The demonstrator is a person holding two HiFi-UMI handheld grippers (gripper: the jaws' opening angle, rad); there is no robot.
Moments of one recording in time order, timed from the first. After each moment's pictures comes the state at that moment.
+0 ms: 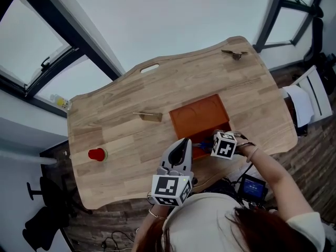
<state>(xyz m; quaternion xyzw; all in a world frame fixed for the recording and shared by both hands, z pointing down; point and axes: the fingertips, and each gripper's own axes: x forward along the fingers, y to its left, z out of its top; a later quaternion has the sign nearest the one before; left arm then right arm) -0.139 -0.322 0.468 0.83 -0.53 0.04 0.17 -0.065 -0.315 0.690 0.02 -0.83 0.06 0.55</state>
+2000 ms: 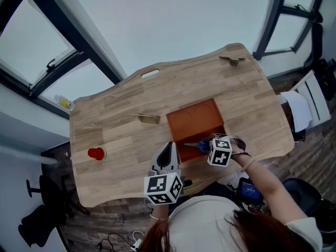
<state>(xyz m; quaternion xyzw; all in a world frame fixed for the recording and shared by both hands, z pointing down) -0.170 -0.309 0.486 0.76 -0.62 0.04 0.20 -0.054 -0.313 0.675 0.03 -0.83 -0.03 0.56</state>
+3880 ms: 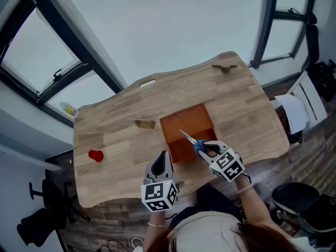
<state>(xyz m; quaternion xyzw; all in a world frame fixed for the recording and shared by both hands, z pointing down) -0.145 -0.266 0.472 0.74 -0.65 0.08 0.14 -0.023 -0.299 0.564 0.25 -0.92 0.11 0.28</state>
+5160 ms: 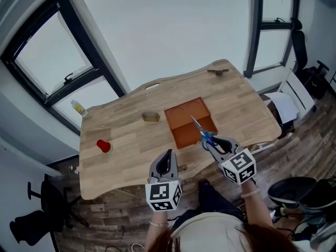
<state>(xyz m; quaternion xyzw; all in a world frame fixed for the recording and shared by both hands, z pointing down) -0.128 -0.129 0.419 0.79 -0.61 0.05 0.05 0.005 -0.175 0.451 0.36 -0.92 0.05 0.13</state>
